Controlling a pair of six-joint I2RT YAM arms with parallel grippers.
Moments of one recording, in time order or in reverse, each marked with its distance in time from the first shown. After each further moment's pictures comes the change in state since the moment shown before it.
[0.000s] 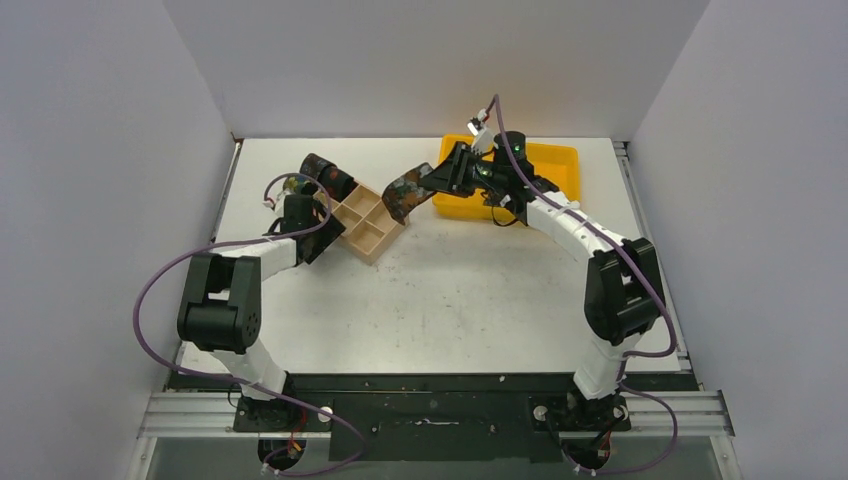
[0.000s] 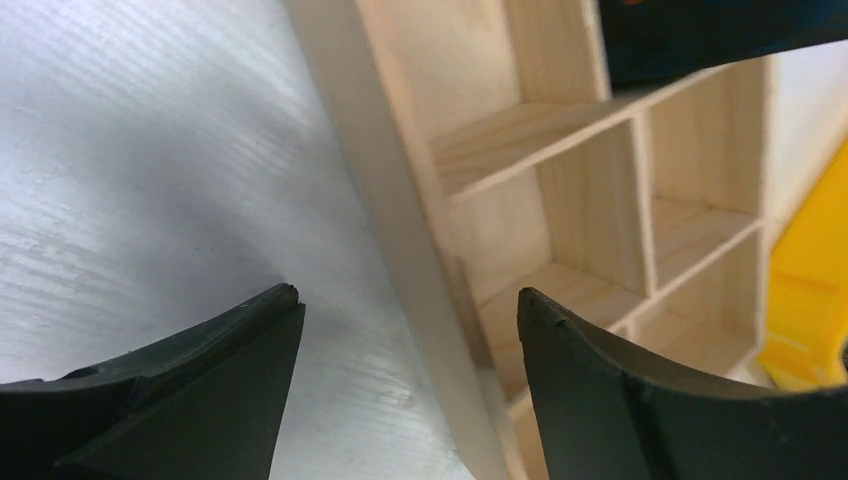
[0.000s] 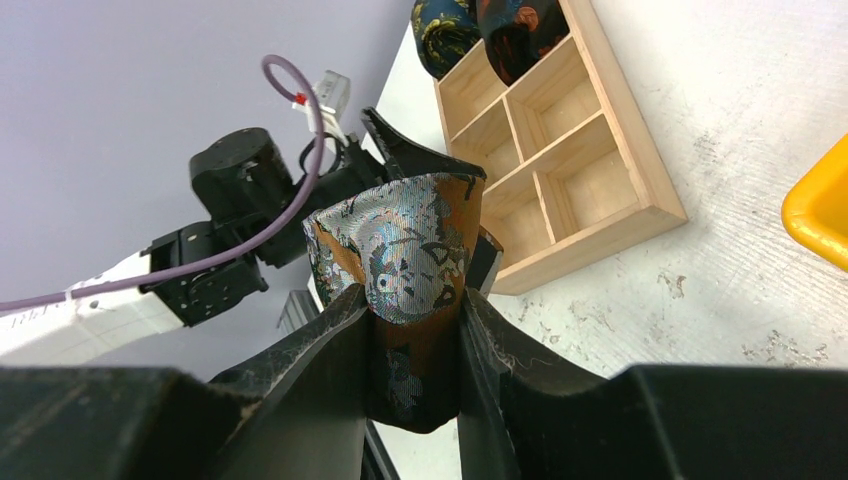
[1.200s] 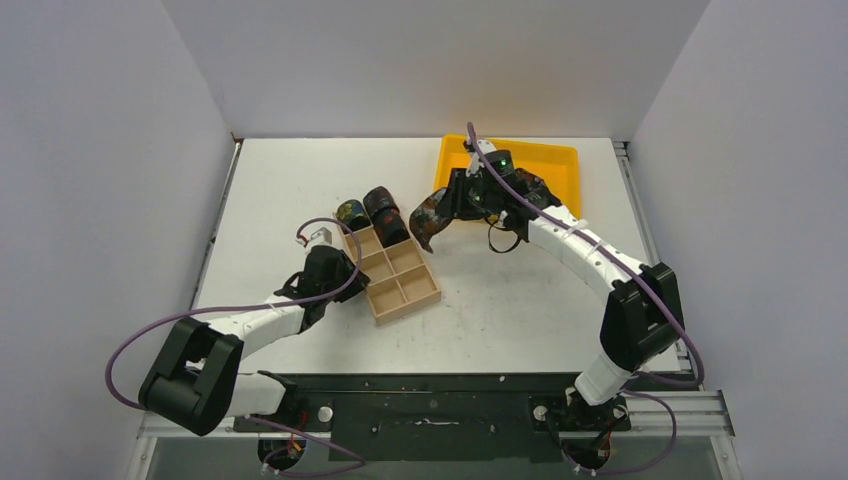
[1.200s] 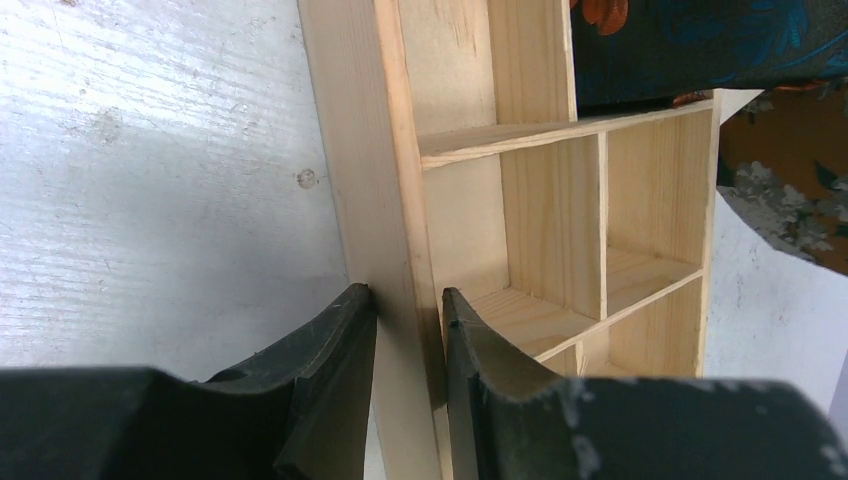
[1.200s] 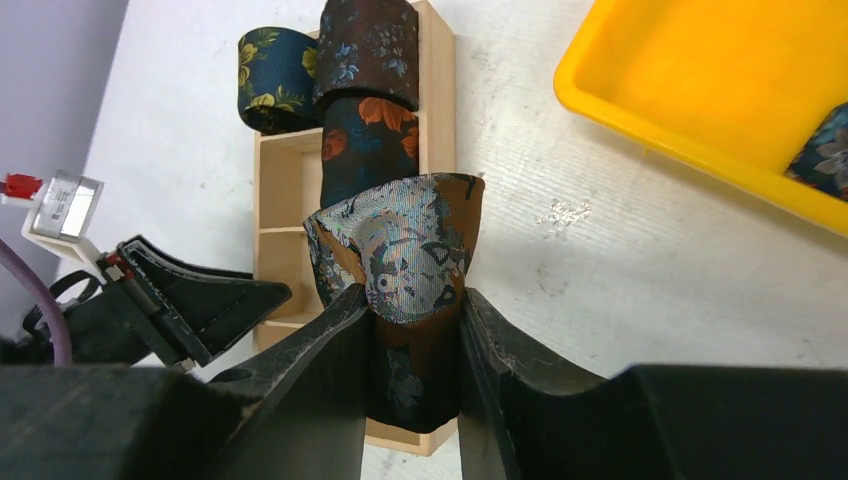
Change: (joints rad) left arm -0.303 -0.379 -0.430 0.111 0.006 -0.008; right arm 0.103 -0.171 -0.088 -0.337 0.421 -0.301
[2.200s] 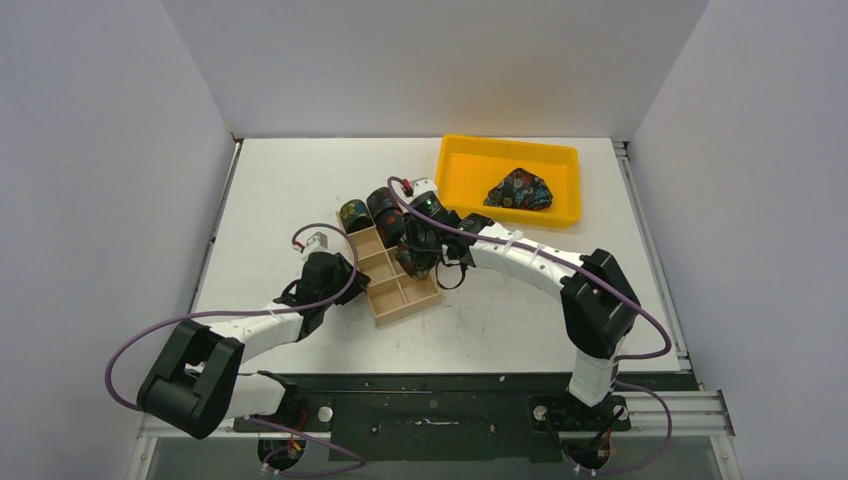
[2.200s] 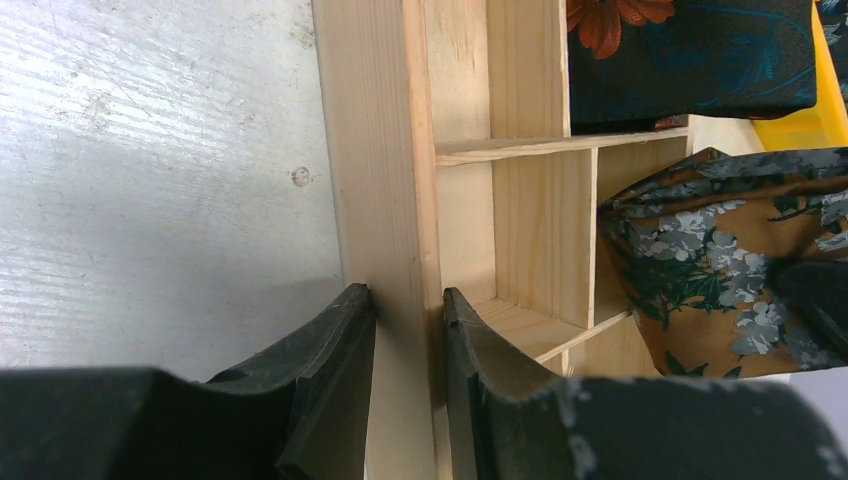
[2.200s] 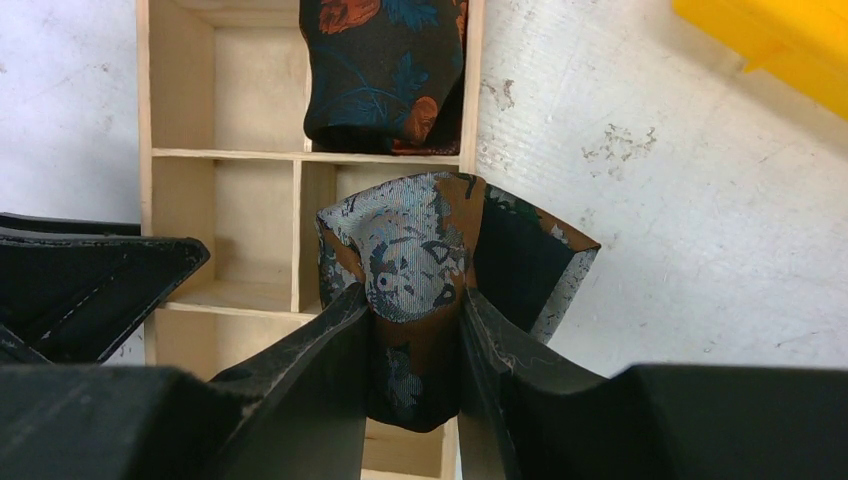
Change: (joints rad) left arm -0.006 -0.014 -0.066 0.107 -0.005 -0.066; right arm 0.311 0.182 0.084 -0.143 0.415 -0.095
